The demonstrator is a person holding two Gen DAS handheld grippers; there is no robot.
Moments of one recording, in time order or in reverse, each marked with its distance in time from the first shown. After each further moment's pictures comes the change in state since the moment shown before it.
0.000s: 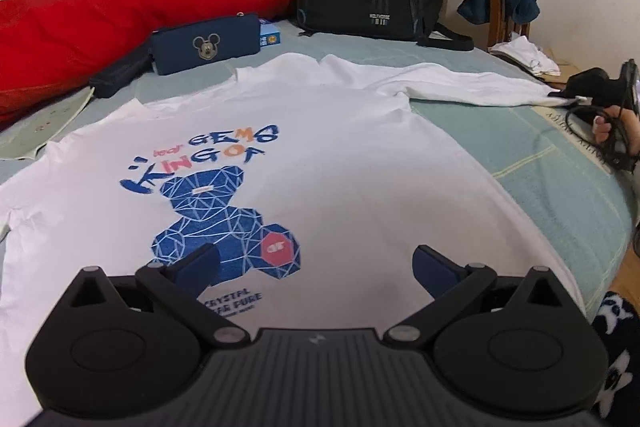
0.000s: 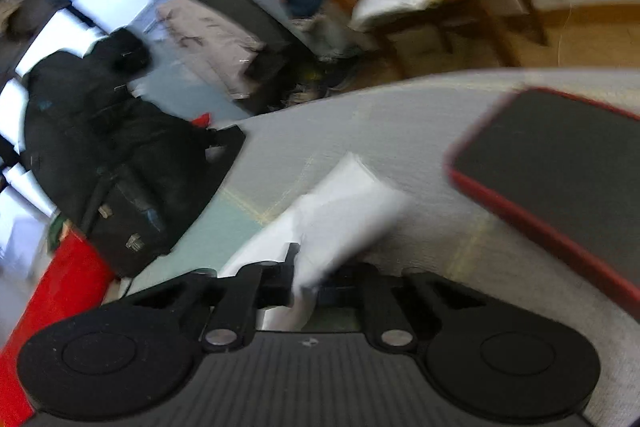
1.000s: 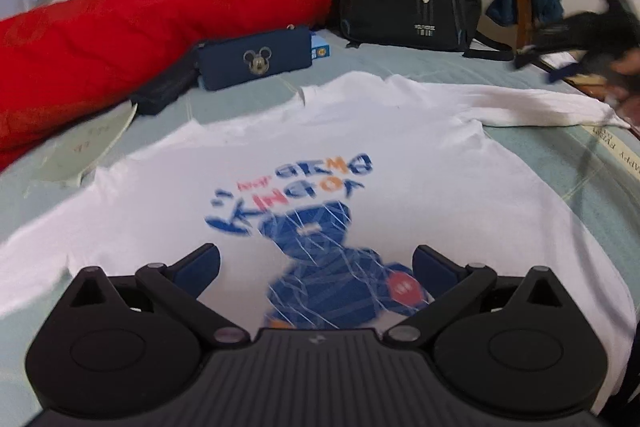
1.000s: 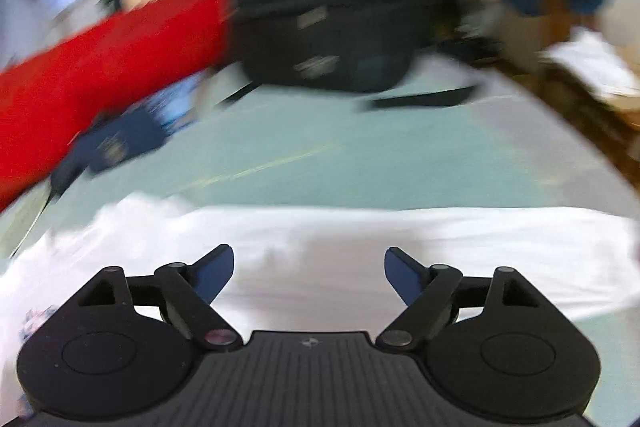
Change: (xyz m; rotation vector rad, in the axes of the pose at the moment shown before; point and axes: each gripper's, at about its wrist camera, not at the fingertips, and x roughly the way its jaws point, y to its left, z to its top) left arm -0.002 0.068 0.030 0.048 -0.007 0.061; right arm -0.004 0.262 -0.135 -0.751 0.367 -0.033
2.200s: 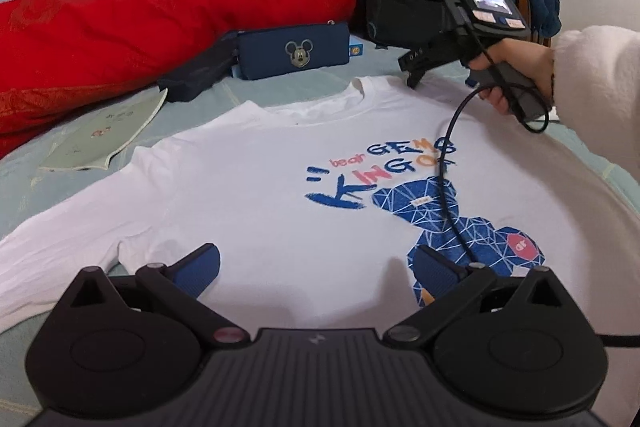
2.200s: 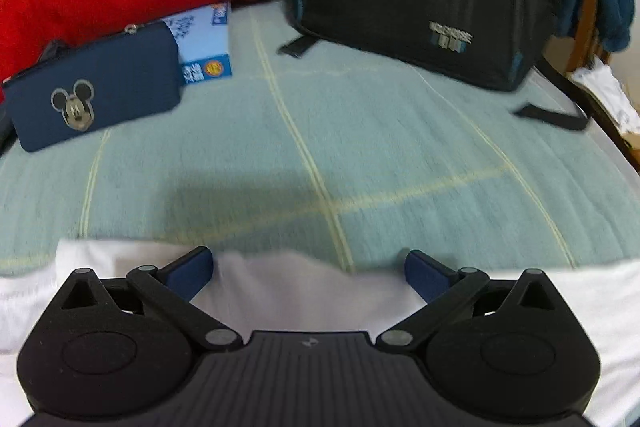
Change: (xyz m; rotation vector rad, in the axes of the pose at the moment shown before) left arm 0.011 0.092 -0.035 -0.033 -0.040 -0.049; right arm 0.167 0.165 0.049 -0.055 0.065 -0.259
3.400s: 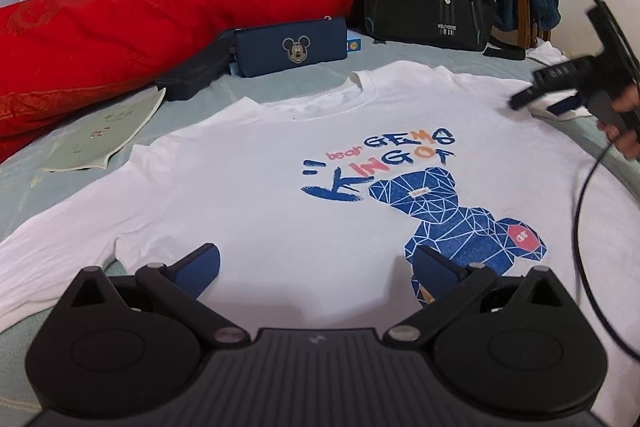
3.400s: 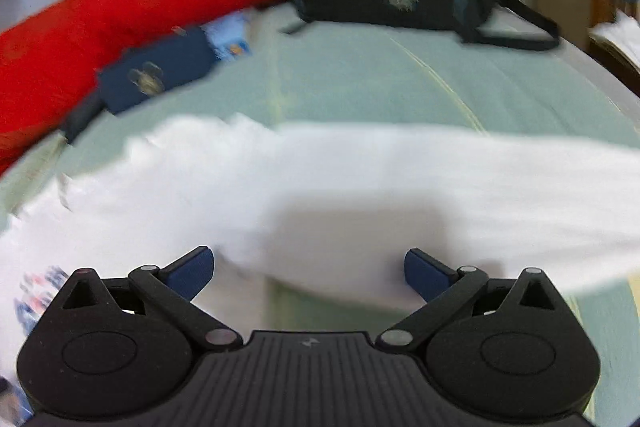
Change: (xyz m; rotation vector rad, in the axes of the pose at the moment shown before) left arm 0.001 -0.007 -0.003 0.024 0.006 0.013; right arm -0.087 -0.132 -0.105 0.036 -0.045 0.272
